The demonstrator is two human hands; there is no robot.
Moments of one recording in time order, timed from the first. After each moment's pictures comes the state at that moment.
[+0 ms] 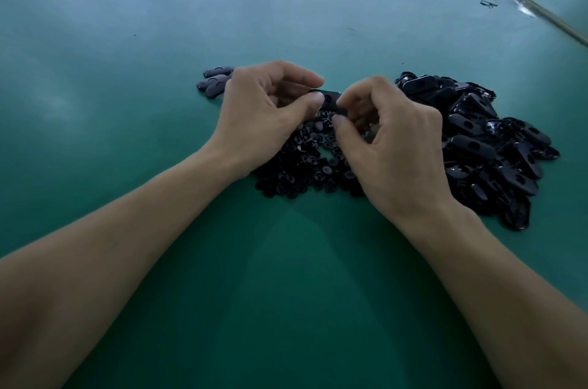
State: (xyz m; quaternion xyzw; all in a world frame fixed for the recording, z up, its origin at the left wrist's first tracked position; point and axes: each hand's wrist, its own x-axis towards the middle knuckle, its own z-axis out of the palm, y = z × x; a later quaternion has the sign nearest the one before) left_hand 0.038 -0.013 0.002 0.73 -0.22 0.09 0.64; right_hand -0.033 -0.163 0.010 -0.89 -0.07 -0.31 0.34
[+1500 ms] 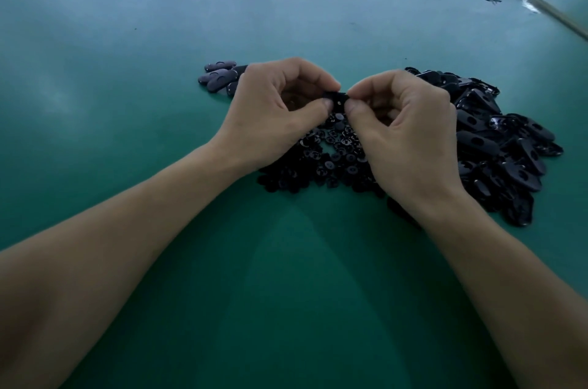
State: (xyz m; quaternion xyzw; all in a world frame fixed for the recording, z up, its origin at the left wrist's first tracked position) left_hand 0.031 -0.015 0.005 0.74 -0.28 0.06 0.61; right_hand -0.028 -0.166 0.014 -0.84 -0.01 -0.28 0.45
